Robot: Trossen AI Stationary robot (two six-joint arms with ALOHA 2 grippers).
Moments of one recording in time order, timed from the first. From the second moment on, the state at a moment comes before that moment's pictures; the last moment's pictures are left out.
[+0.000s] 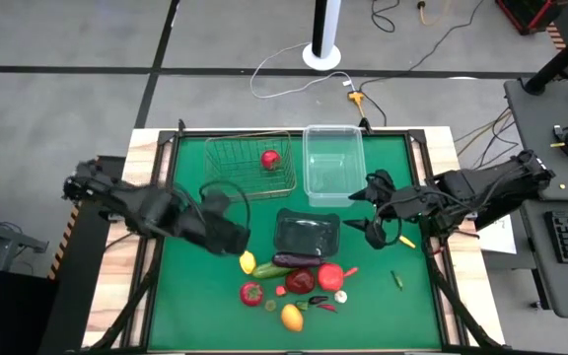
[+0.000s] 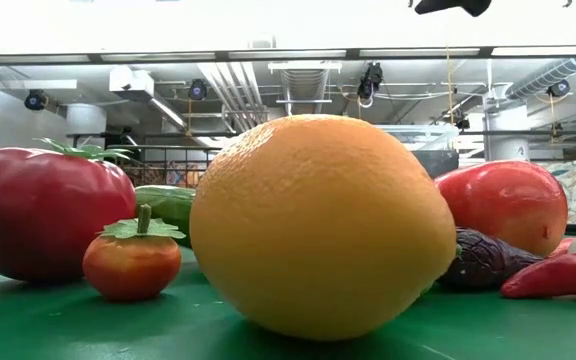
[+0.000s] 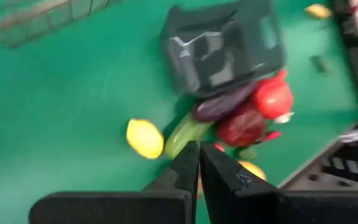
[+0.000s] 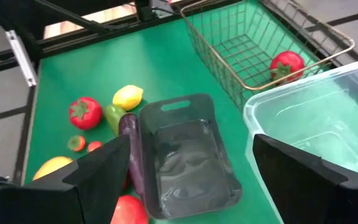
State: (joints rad) left arm -0.44 1.50 1.62 -1.30 -0.33 -1.57; right arm 0.30 1.08 1.15 -0.71 0.38 0.46
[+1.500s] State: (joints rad) left arm -0.40 1.89 1.48 -1.22 -0.18 -1.76; right arm 0.30 1.15 1.17 -0.68 0.38 0.57
